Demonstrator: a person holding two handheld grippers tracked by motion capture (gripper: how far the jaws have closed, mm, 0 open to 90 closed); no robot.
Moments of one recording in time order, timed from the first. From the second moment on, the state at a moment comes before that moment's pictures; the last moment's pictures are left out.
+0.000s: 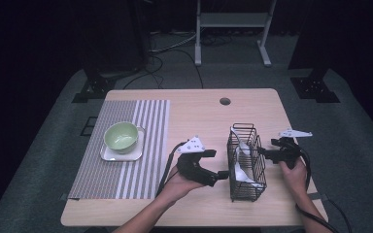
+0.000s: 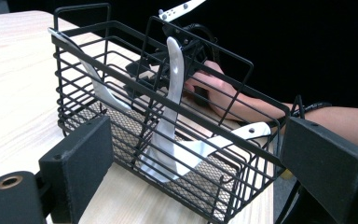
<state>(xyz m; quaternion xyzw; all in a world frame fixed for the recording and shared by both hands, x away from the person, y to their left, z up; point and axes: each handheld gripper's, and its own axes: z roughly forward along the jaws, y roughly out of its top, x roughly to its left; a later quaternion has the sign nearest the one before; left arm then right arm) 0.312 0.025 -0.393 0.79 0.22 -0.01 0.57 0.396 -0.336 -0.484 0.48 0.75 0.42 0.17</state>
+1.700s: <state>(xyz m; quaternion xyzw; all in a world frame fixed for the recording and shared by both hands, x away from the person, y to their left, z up) 0.329 -0.017 -0.375 0.79 0.25 0.01 0.56 0.396 -0.337 -0.484 0.48 0.75 0.42 0.17</state>
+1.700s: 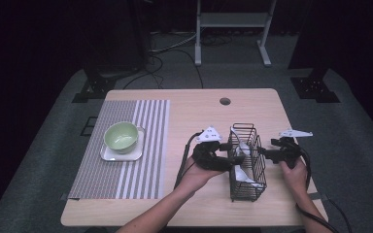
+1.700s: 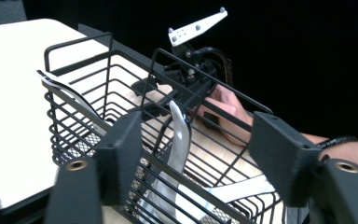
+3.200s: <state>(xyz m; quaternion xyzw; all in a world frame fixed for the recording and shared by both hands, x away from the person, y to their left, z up) 0.334 -0.009 -0.377 0.72 0.31 -0.06 0.62 0.396 -0.337 -0.484 0.48 0.75 0.42 0.17</state>
